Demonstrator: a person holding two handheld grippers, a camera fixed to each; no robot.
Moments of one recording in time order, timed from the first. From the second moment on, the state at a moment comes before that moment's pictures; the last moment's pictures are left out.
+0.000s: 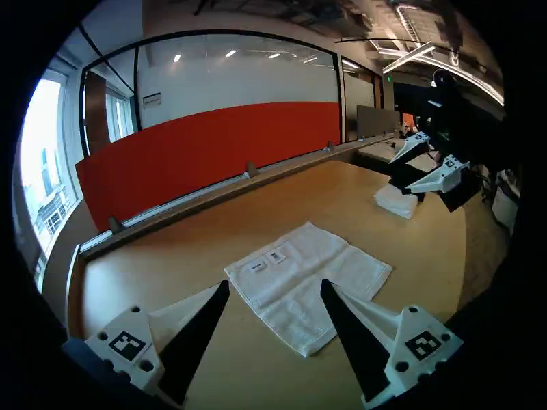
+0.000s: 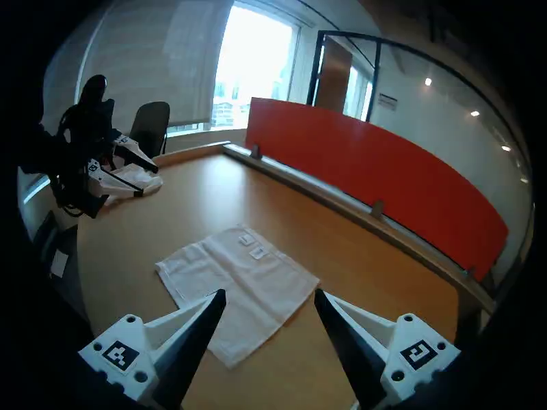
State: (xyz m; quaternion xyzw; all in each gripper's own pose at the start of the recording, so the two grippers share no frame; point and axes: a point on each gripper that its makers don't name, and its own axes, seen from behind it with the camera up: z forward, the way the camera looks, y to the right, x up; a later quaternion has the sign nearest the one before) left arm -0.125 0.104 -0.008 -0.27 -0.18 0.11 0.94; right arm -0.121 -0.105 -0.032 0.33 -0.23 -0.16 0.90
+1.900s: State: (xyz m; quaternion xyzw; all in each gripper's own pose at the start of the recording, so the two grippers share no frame) left arm -0.324 0.130 -0.021 -0.31 -0.33 0.15 0.88; right arm -0.326 -0.107 -0.073 0.36 -0.37 -0.19 0.83
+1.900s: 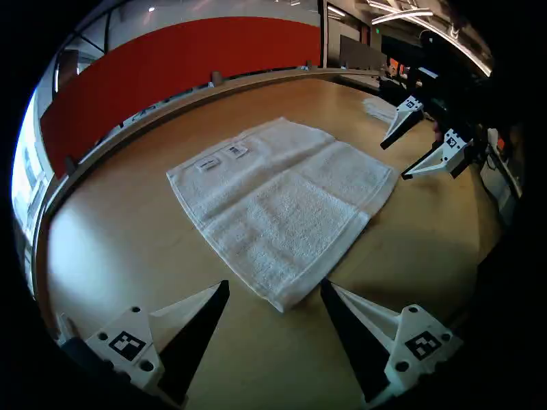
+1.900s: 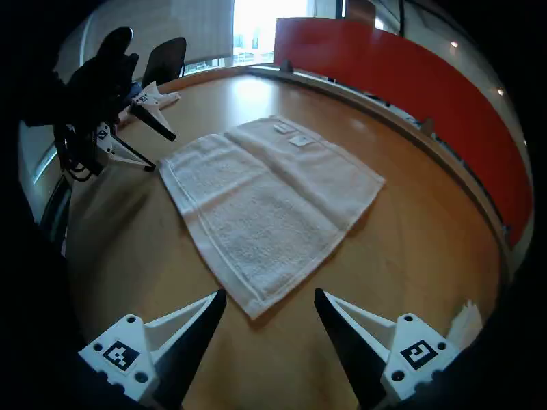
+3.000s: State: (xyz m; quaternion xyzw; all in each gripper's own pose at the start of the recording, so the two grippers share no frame) left arm -0.340 0.133 -0.026 -0.31 -0.36 0.15 0.86; right arm -0.339 -0.113 -0.081 0.38 -0.39 -0.17 0.82
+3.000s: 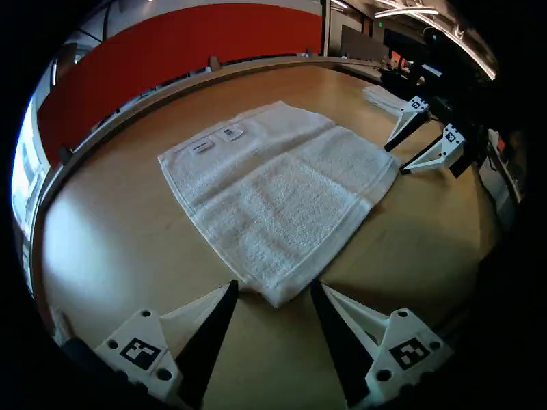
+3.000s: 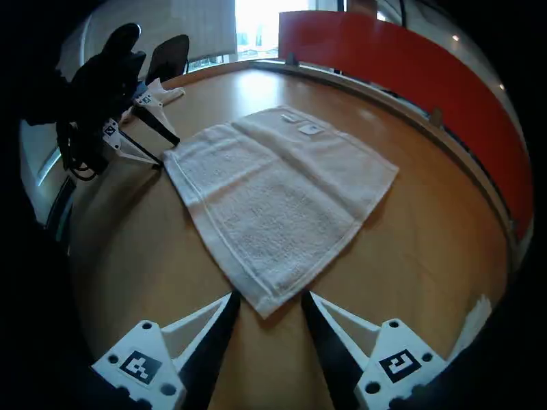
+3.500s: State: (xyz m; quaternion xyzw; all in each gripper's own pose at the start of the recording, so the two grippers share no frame) left arm -0.340 0.137 -0.028 -0.30 -0.38 0.15 0.86; right arm -0.340 -0.112 -0.080 0.37 -0.39 -0.16 0.83
